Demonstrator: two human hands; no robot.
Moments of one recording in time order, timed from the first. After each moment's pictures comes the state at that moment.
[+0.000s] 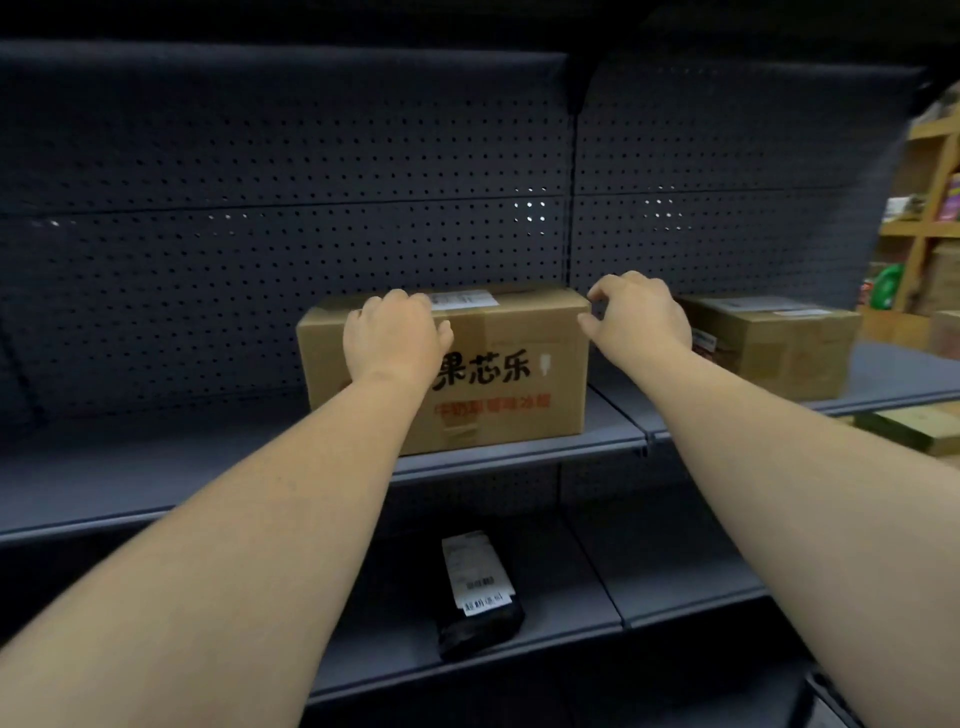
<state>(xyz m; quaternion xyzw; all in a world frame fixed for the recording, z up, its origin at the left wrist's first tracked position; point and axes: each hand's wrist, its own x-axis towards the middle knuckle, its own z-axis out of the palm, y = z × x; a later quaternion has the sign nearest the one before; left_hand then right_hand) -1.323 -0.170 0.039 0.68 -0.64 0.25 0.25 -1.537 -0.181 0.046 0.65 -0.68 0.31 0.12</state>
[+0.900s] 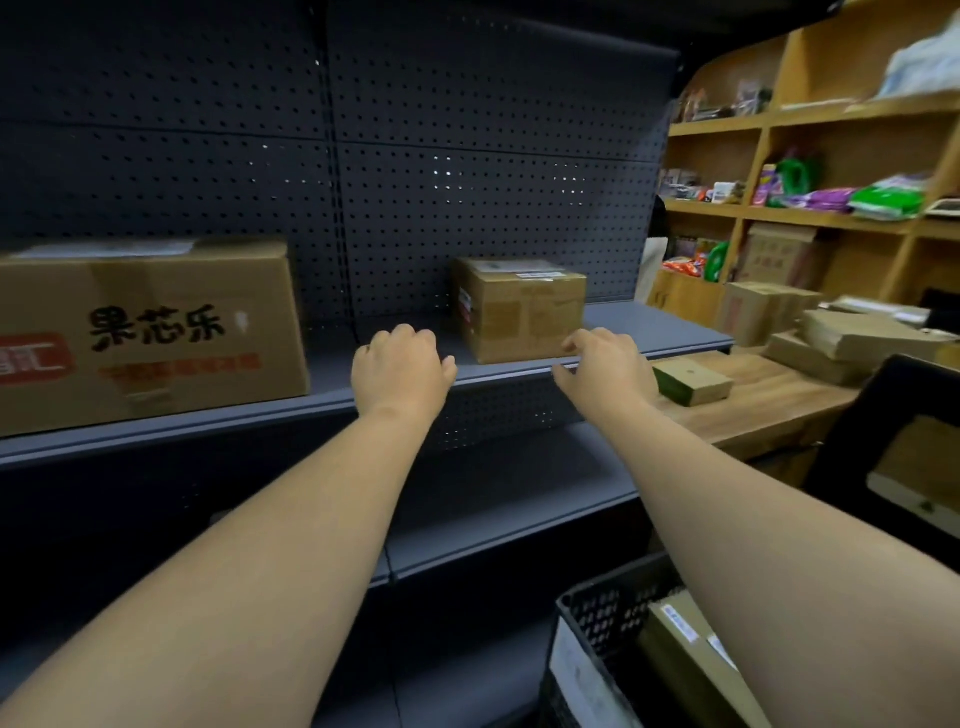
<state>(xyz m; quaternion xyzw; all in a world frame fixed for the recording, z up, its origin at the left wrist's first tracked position) -1.639 -0.146 -0.036 0.64 -0.72 0.16 0.23 -1.827 -0.115 -0.032 0.61 -0.75 0.24 0.10</state>
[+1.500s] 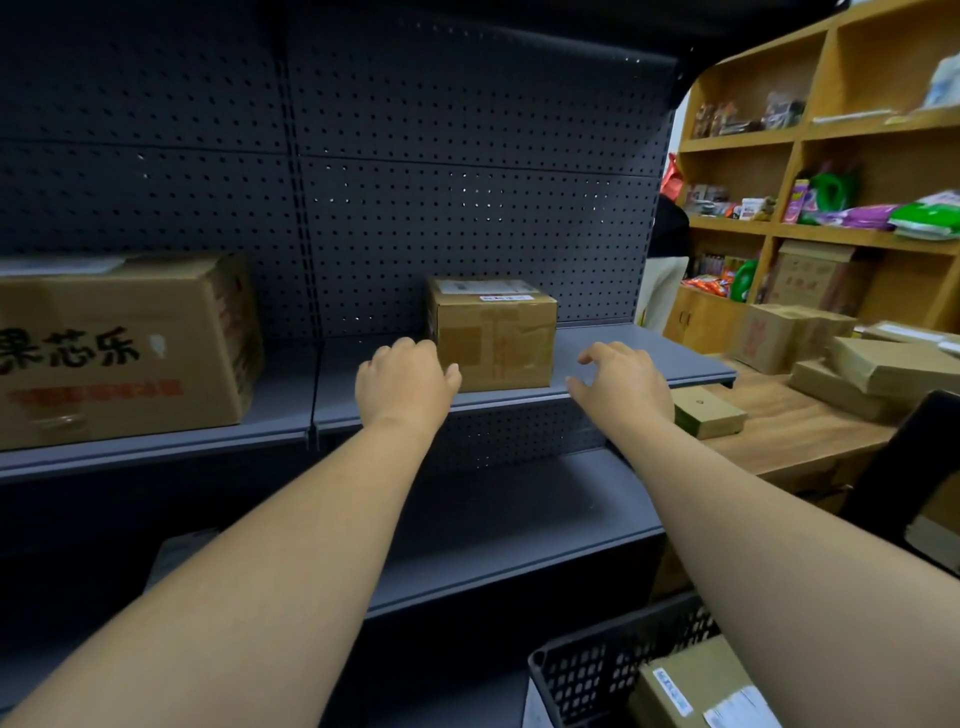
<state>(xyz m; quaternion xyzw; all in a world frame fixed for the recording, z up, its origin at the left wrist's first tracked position) -1.732 -0.185 -0.034 0.66 -0.69 0.12 0.27 -1.934 -0.164 -0.033 0.62 -0.74 0.26 0.07</state>
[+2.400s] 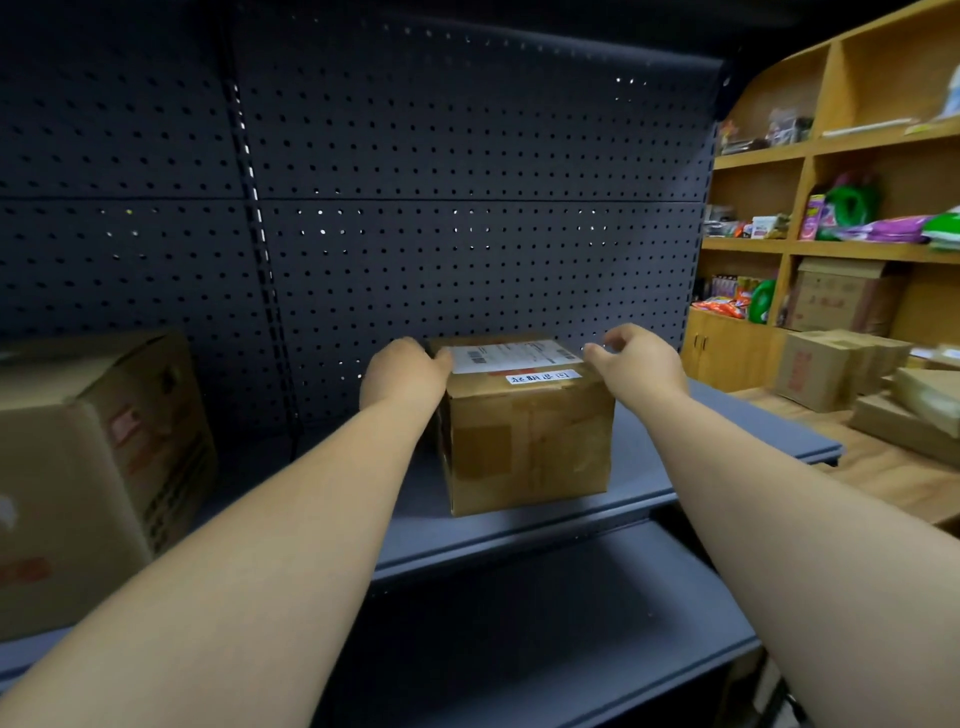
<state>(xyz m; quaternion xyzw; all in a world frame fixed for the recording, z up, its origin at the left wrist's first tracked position) -1.728 -0.383 0.014 0.67 -0.65 -0.09 0.36 -1.943 -0.360 0.011 0.53 -0.73 0.43 -0.07</state>
